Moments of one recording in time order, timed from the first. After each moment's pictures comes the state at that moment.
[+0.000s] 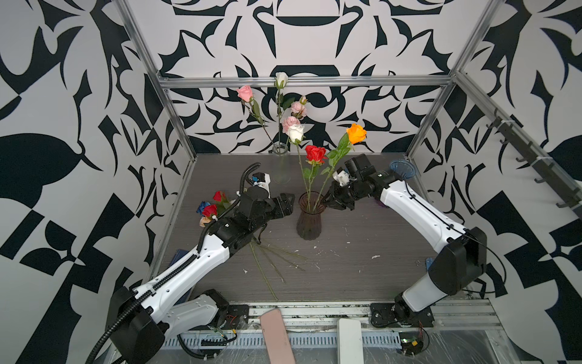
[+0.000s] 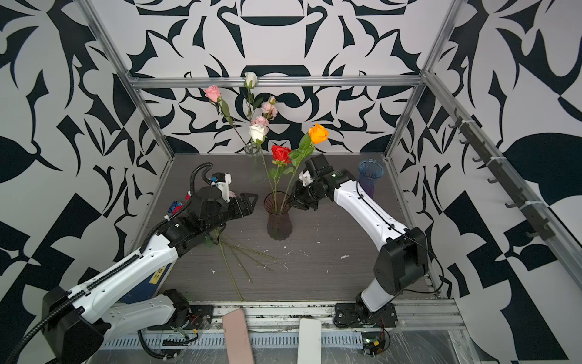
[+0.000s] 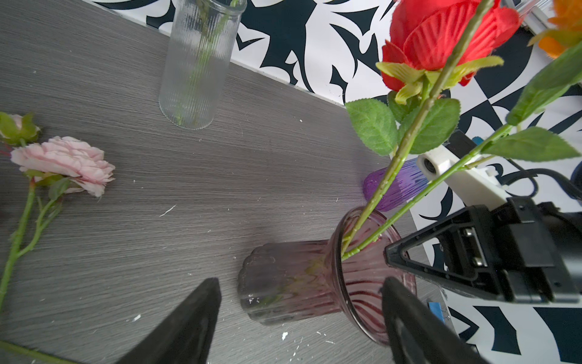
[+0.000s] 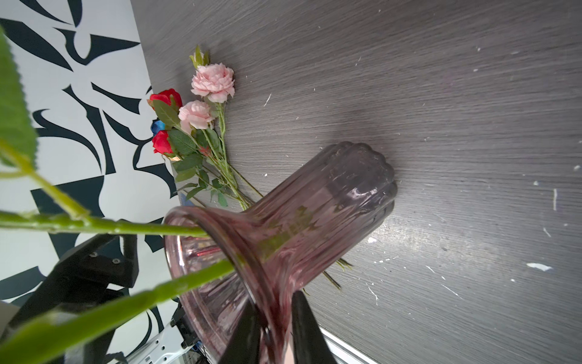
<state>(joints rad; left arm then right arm) -0.69 1.11 0.91 -0.24 -0.06 -0.71 0.46 1.59 1.46 -0.89 -0.52 0.75</state>
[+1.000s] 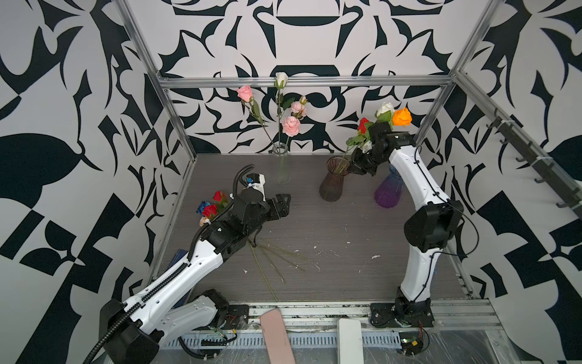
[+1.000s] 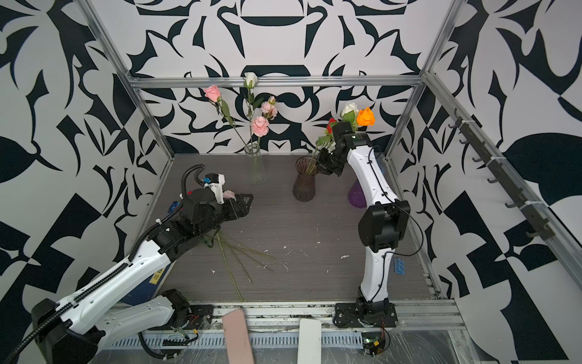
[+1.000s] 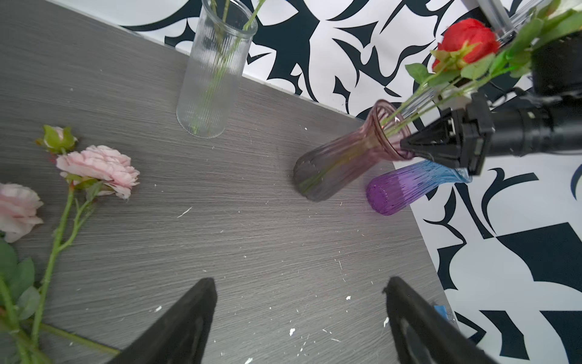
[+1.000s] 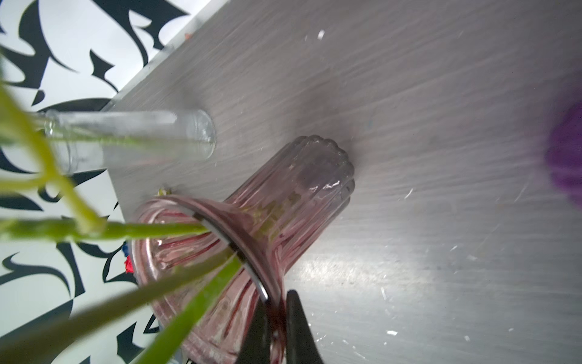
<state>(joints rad) -0.69 1.02 0.91 -0.31 -0.10 -0.68 0.16 2.05 2.20 -1.24 -0.37 0.58</state>
